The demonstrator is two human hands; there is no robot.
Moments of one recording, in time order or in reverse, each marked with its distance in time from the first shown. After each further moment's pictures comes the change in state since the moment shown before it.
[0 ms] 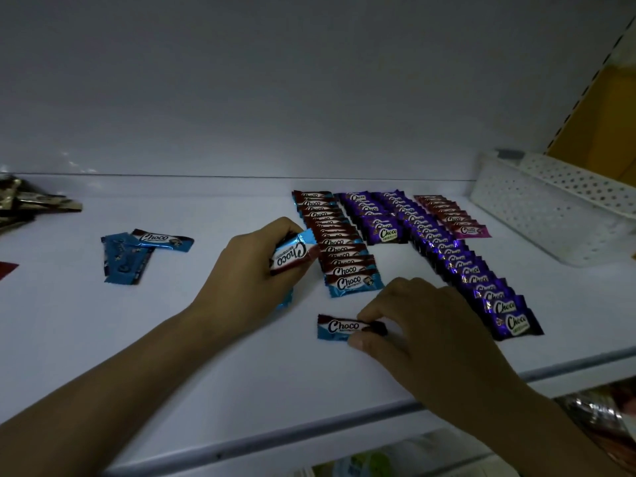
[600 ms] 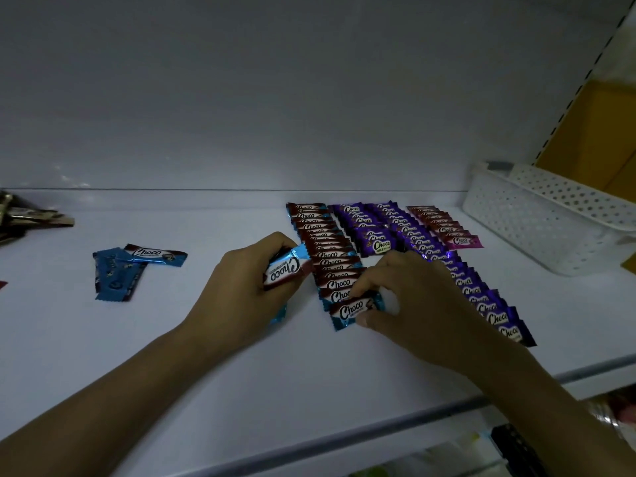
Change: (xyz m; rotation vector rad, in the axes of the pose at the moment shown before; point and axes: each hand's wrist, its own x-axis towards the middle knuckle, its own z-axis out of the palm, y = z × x) left_hand 0.001 -0.001 0.000 -0.011 0.000 0.020; right_hand 0.034 0.028 -0.016 -0.030 -0.014 0.054
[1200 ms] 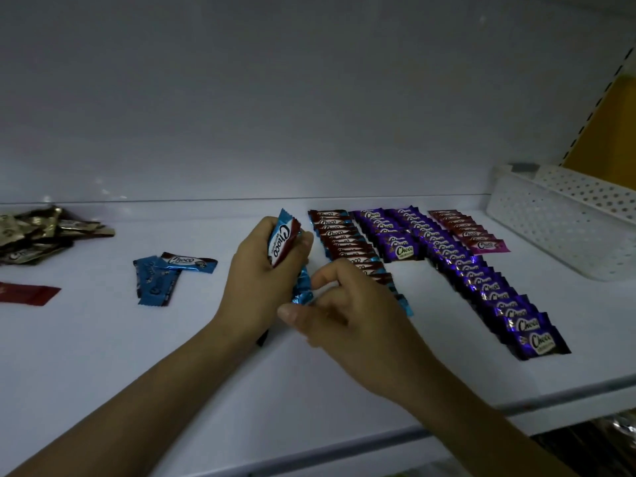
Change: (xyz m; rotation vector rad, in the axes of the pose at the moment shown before) left_hand 0.008 0.006 -0.002 -0.354 0.278 -0.244; right_hand 0.008 -0.076 0.023 0.780 -0.031 0.077
